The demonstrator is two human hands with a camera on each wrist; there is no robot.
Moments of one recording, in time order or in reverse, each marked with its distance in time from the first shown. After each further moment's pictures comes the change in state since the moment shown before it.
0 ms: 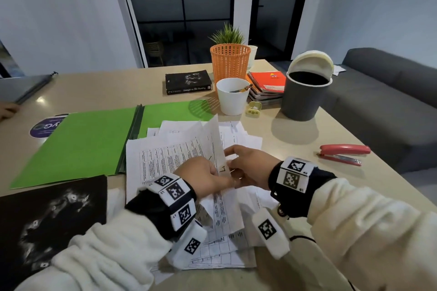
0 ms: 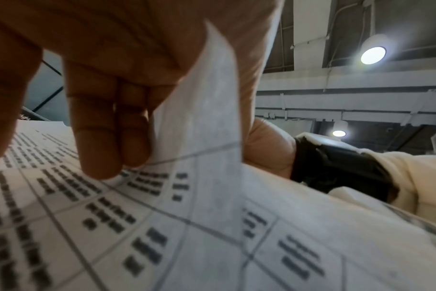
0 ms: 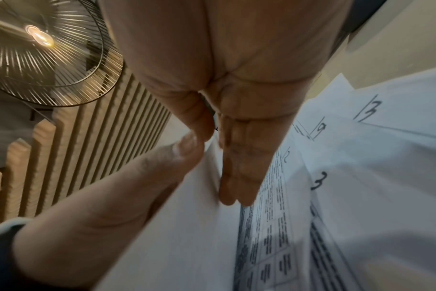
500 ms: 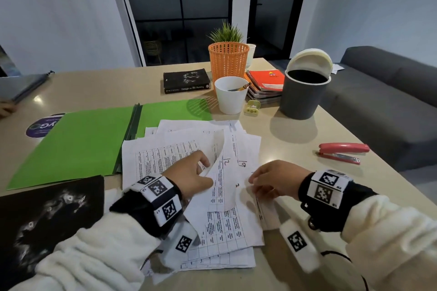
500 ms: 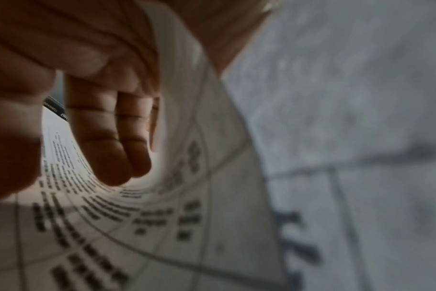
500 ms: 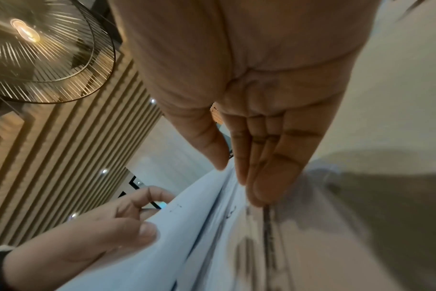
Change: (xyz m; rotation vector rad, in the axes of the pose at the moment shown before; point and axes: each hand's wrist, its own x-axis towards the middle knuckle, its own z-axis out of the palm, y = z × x) left_hand 0.007 -0.023 -0.004 -0.070 0.005 0.026; right_hand -0.017 0.034 -0.040 -0.240 0.097 0.154
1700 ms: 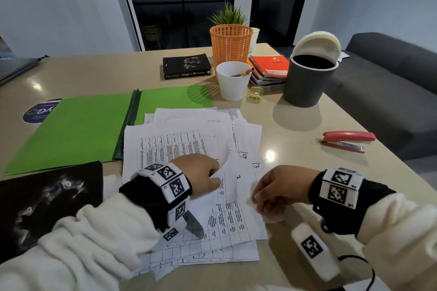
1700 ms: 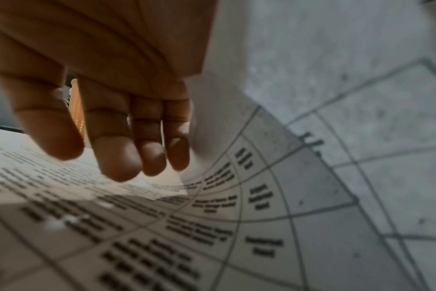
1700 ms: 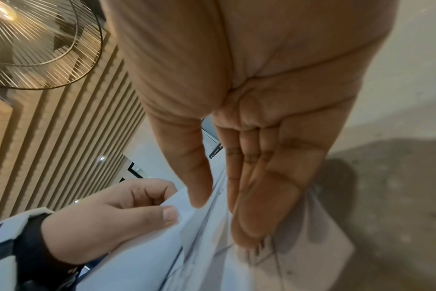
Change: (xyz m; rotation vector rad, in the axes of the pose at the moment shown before) left_hand -0.004 0.011 0.009 0.620 -0.153 0.163; right_hand -0.017 0.015 0.004 -0.025 -0.272 0.116
